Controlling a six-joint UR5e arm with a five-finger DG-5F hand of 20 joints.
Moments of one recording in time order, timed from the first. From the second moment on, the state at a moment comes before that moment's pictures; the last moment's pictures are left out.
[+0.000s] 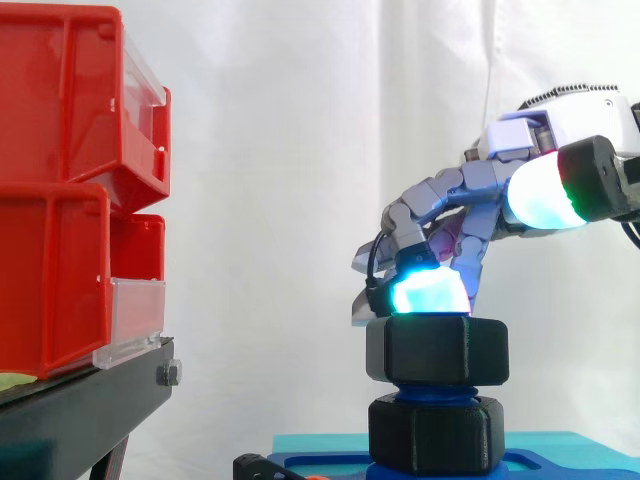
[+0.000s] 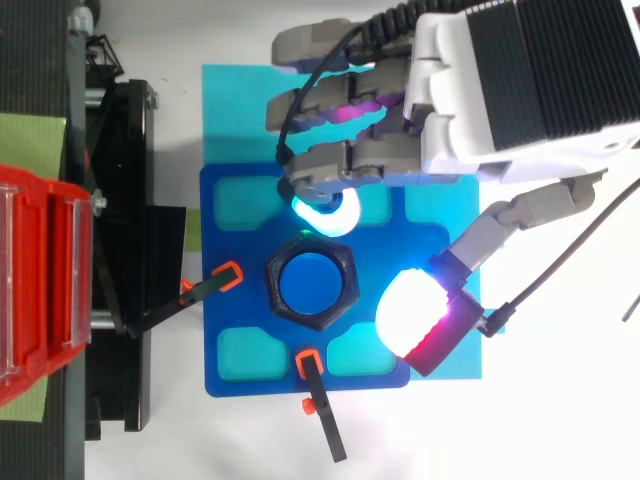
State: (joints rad) arm 0.01 -2.20 -1.13 -3.03 -1.84 -1.31
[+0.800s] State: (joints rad) arm 0.02 -2.20 -1.07 -3.01 -1.86 -1.31
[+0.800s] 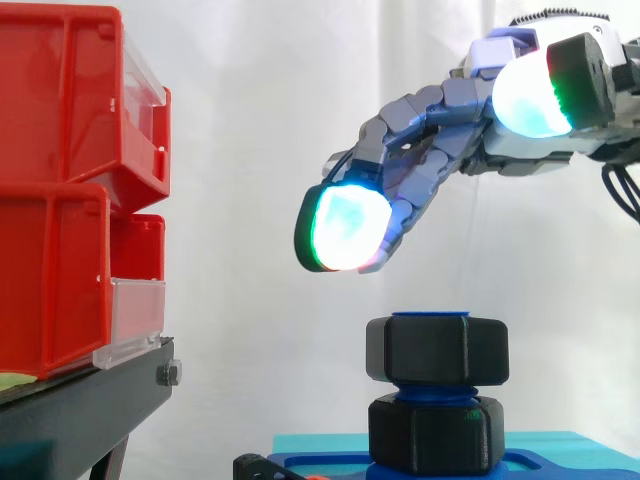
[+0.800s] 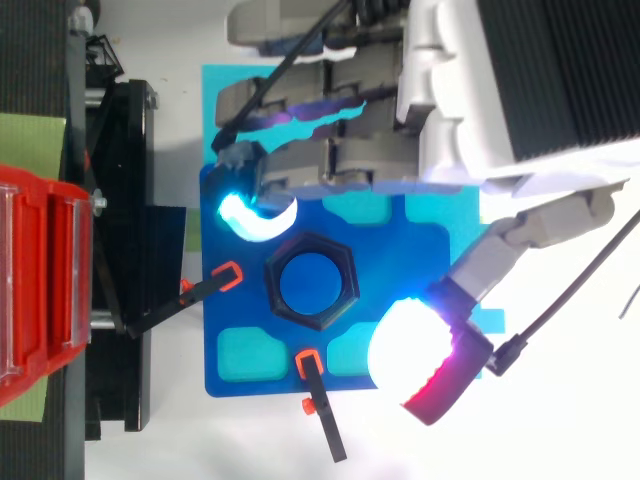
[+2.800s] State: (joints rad) arm 0.03 -2.24 -1.13 -2.92 -1.90 -1.28
